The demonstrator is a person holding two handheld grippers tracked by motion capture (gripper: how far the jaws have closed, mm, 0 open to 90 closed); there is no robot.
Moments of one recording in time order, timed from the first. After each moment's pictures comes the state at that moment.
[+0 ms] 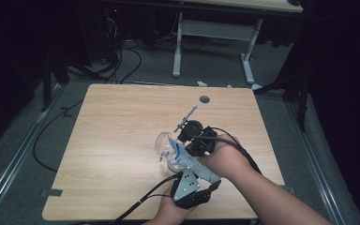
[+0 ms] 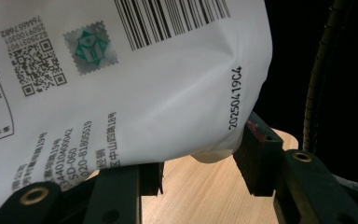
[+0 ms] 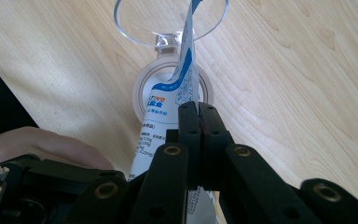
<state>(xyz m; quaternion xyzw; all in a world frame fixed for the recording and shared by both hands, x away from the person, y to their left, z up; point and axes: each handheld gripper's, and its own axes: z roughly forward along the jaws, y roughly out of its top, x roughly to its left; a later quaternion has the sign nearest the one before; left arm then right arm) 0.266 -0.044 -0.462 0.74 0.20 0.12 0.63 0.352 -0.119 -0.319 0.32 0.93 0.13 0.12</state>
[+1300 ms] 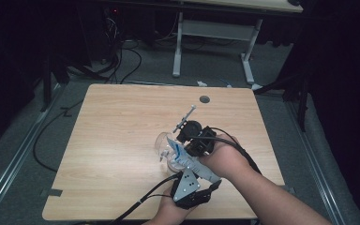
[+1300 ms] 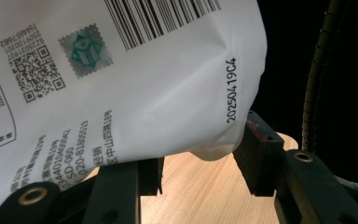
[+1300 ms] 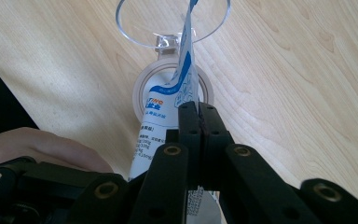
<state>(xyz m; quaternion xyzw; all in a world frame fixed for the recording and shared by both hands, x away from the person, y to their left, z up) 0.266 -0.044 -0.460 0.74 0.19 0.13 0.63 0.351 -0.116 -0.319 0.32 0.93 0.13 0.12</state>
